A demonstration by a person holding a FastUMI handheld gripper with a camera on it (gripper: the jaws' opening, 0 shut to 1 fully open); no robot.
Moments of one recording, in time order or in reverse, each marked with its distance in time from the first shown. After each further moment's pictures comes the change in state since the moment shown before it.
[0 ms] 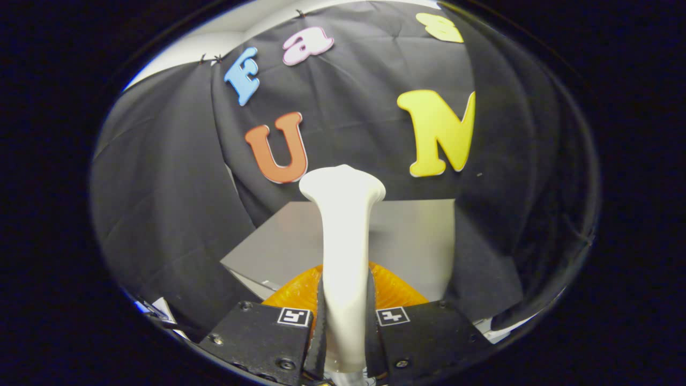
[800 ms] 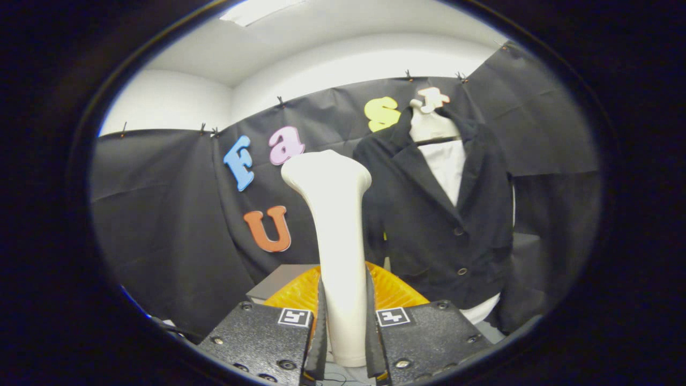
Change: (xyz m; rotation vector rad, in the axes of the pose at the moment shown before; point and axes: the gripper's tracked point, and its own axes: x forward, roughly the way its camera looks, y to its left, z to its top) arm -0.307 -0.070 0.094 0.060 -0.373 -0.187
